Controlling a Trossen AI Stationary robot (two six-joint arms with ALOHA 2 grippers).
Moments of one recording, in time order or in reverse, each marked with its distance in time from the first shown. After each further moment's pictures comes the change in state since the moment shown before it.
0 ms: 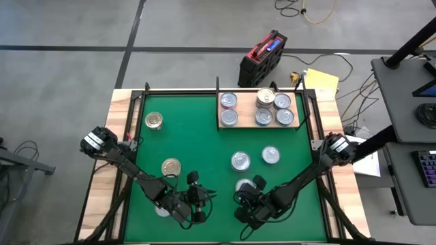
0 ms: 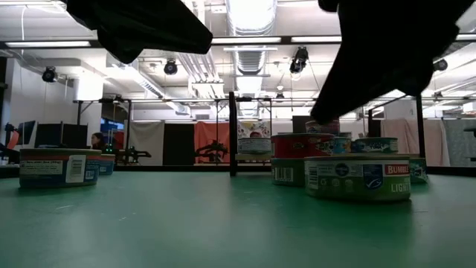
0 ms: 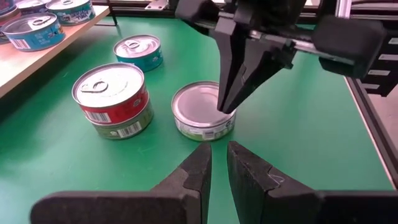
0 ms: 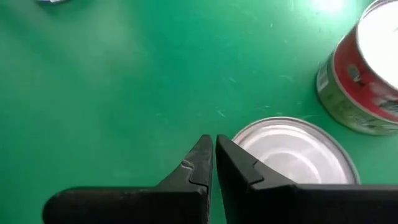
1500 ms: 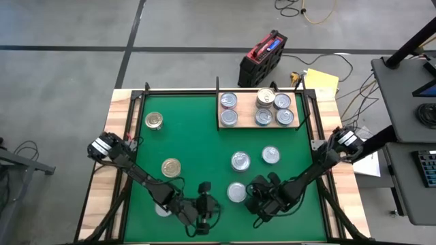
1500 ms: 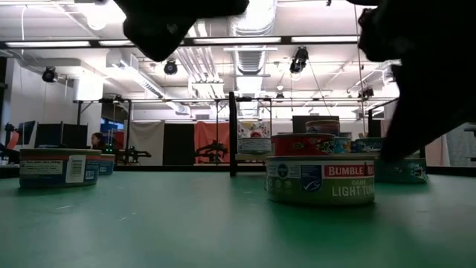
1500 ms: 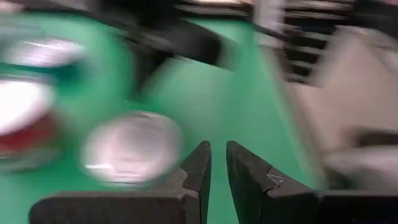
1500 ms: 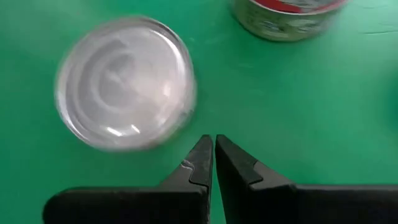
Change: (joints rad) left arm 0.015 0.107 0.098 0.115 0.267 0.095; right arm 0.016 -0.113 -0.212 -0.063 -0.094 0.289
